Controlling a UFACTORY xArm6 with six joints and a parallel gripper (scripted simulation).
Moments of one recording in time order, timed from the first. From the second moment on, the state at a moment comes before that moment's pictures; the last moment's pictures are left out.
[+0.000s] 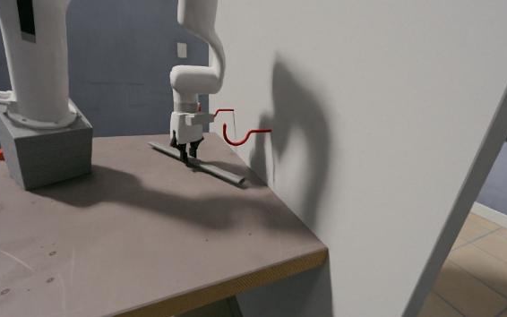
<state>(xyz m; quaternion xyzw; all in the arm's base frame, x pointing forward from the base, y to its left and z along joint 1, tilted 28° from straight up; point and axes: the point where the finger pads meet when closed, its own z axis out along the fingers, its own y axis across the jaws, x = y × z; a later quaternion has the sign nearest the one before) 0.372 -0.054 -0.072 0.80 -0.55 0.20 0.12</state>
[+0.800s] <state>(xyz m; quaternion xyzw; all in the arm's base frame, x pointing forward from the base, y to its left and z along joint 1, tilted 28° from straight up) 0.369 -0.048 -0.059 0.80 -0.55 0.20 0.12</state>
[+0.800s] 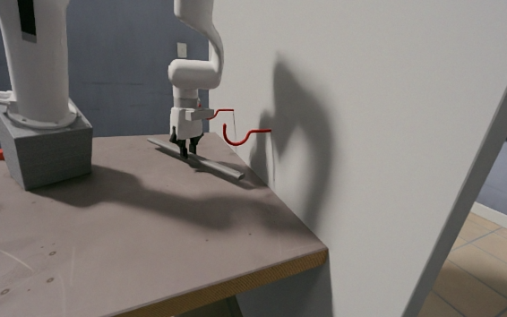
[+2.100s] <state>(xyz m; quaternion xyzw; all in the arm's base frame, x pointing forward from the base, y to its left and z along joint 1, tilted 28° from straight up) 0.365 -0.038 -0.039 0.80 -0.55 0.20 0.12</state>
